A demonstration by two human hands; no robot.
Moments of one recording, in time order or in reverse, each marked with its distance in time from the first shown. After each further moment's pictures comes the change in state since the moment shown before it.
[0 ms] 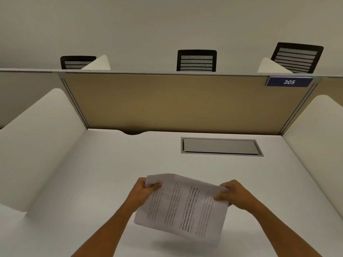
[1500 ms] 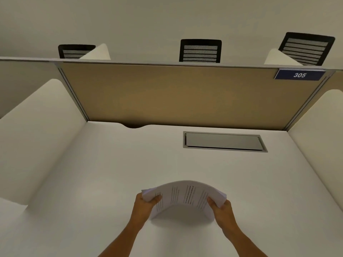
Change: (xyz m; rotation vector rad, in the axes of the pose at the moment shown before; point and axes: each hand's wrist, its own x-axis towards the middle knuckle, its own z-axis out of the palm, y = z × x) left_hand -0.020 -0.051 0.030 -0.265 0.220 -0.115; right_hand 0.001 0.030 0.113 0.573 0.409 0.107
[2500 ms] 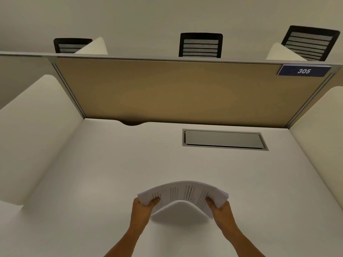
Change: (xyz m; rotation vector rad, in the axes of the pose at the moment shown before) left_hand 0.009 -0.024 0.010 0.014 0.138 -0.041; right_hand 0.001 -0.005 0.002 -0.037 0.001 0.001
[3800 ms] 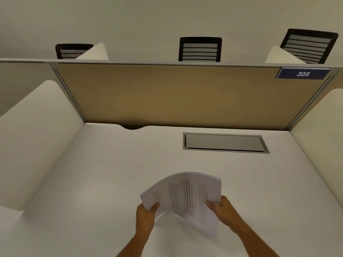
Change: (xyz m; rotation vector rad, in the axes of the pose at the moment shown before) left_hand 0.006 -0.015 0.014 0.005 0.075 -0.067; right_hand 0.035 -0.007 -0.019 -0.410 -0.225 0.137
